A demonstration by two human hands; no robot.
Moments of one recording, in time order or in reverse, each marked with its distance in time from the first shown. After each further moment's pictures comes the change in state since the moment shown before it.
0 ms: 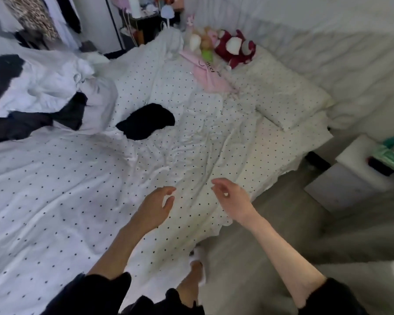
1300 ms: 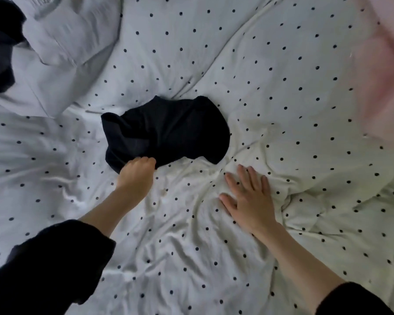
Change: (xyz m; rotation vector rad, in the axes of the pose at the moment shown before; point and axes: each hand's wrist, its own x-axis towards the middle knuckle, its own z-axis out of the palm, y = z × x) left_hand 0.521 -0.248 0.028 0.699 0.179 -0.663; right_hand 0.659 0.149 0.135 -0.890 -0.354 -0.600
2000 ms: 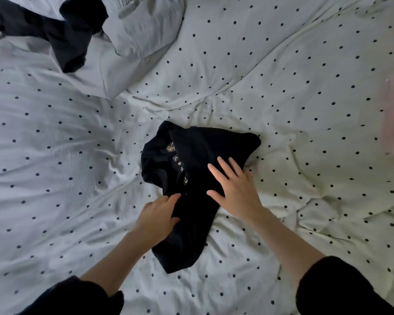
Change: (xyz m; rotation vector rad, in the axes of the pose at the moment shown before) left_hand -0.129 -0.002 0.002 -0.406 -0.290 -0.022; right_hand 0.004 -0.076 -0.038 0.001 -0.034 -0.328
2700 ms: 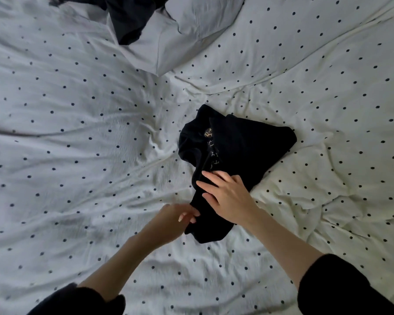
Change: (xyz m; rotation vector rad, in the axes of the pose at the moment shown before) left_hand -0.071 -0.046 0.019 -0.591 -0.040 0.036; right_hand -0.018 -0.094 0.012 0.012 -0.040 -0.310
